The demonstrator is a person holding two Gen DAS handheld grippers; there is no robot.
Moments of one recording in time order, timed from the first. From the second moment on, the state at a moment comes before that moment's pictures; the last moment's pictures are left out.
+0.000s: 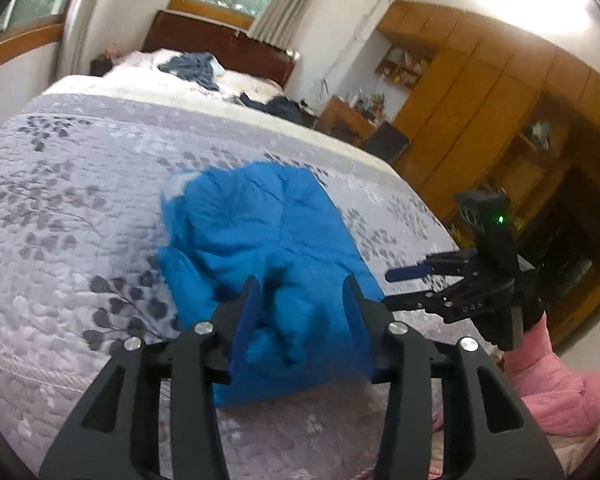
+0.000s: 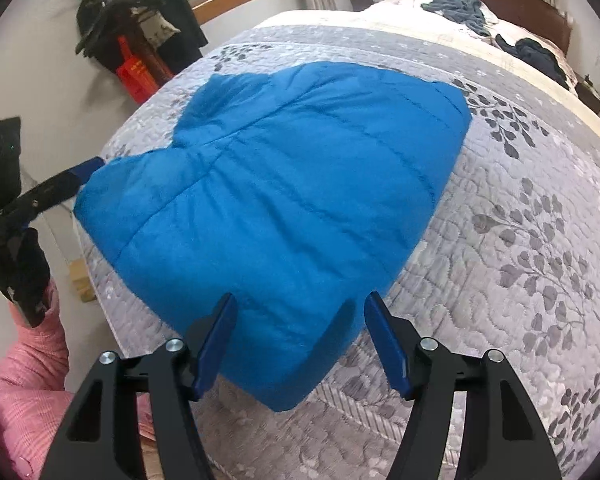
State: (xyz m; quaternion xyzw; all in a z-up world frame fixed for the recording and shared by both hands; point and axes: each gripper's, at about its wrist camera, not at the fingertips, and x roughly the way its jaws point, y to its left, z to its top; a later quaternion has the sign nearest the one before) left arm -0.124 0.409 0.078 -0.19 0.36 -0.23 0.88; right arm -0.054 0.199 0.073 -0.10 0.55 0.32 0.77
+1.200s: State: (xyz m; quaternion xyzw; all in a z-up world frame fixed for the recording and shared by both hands) left arm -0.112 0.435 0.070 -0.18 0.40 -0.21 0.87; right arm -0.062 0.209 0.053 -0.13 0.53 0.30 0.78
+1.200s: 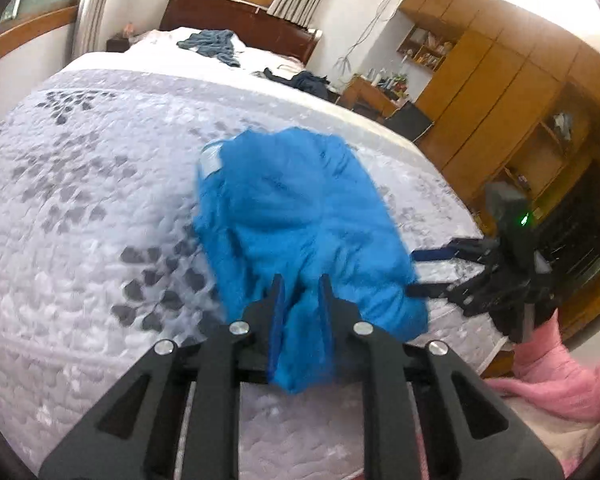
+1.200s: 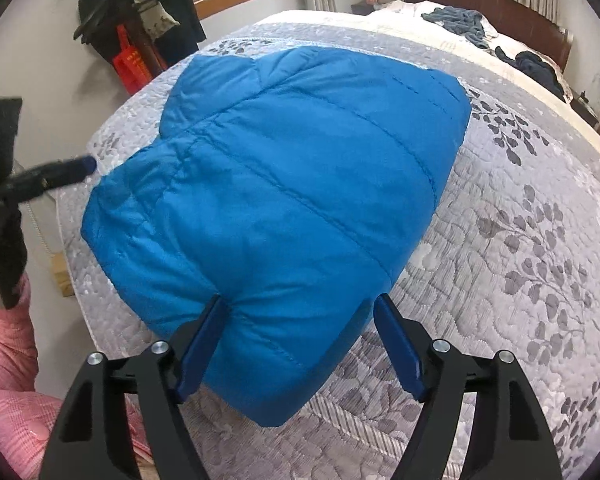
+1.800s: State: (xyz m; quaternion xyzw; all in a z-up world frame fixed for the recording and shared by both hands) left arm -0.078 0.414 0.006 -0.17 0.46 -0.19 0.85; right arm -0.058 0.212 0.049 -0.13 0.54 0.31 0.77
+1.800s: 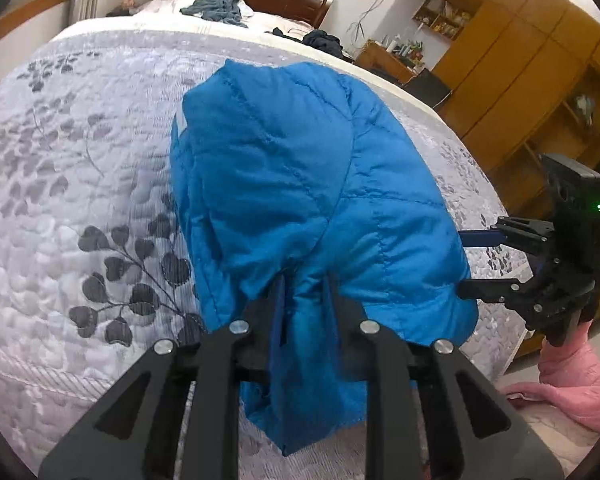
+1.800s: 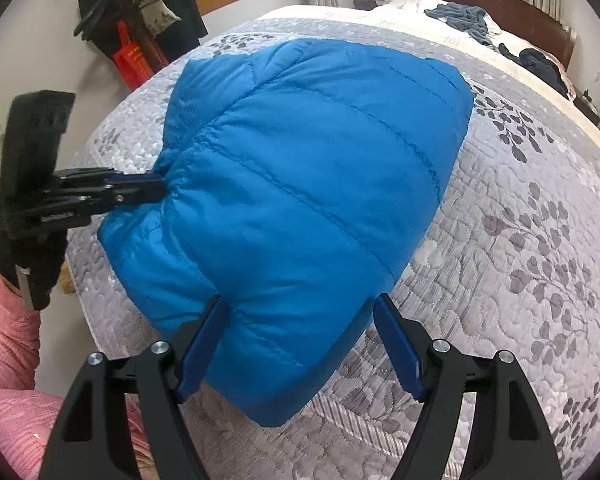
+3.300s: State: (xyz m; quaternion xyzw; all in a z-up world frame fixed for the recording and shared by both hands) left arm 0.013 0.466 -0.001 -0.26 0.47 -0.15 0.83; right arm -0.037 0.205 0.047 -0.09 0.54 0.33 0.77
